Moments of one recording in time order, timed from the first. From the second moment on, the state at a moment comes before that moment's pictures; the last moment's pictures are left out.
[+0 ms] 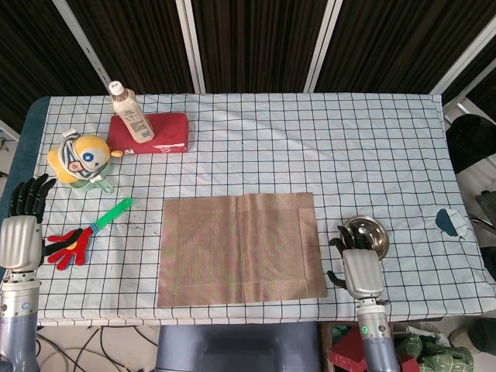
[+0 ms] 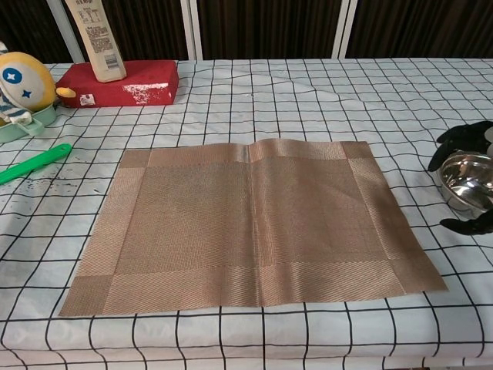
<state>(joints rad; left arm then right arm) -0.21 -1.35 -0.20 -1.55 1.43 1.57 0.02 0.21 -1.60 0.13 -1.77 -1.29 1.39 -0.66</state>
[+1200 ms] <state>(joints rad) -0.21 -1.34 -0.20 -1.56 1.43 1.56 0.02 0.30 -1.62 0.21 -1.56 -1.02 1.35 -0.73</state>
